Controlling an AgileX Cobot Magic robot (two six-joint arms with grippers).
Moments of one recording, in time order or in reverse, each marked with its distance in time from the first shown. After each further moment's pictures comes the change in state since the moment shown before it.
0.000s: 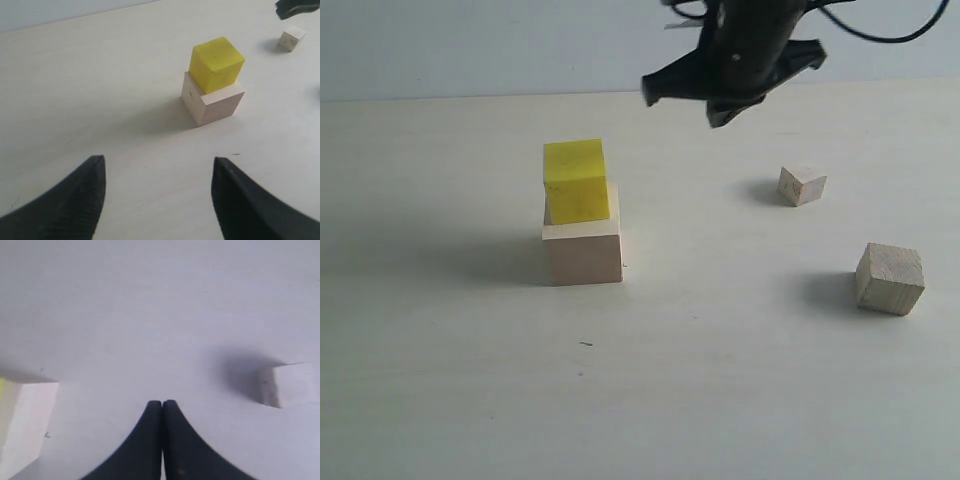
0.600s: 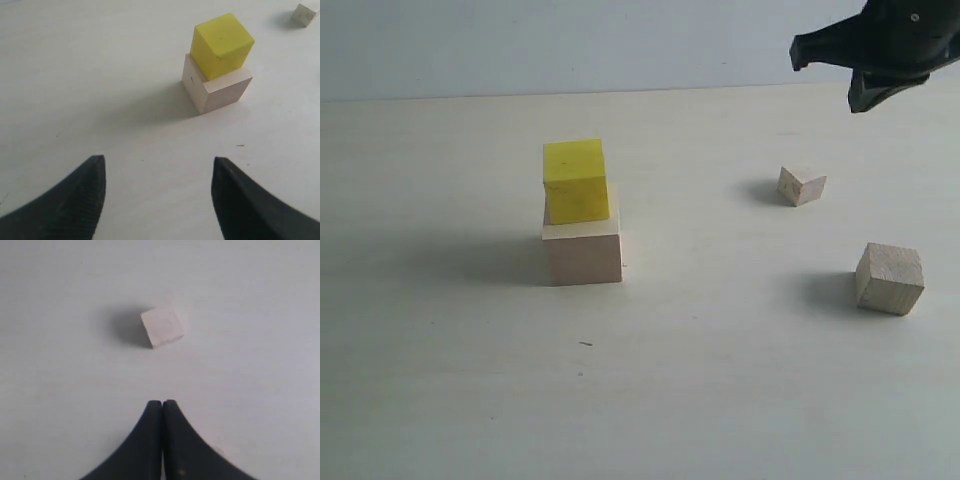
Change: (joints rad) left arm 0.000 0.173 0.000 0.000 -0.063 -0.019; right arm -0.252 -0.235 0.203 0.070 0.061 -0.097
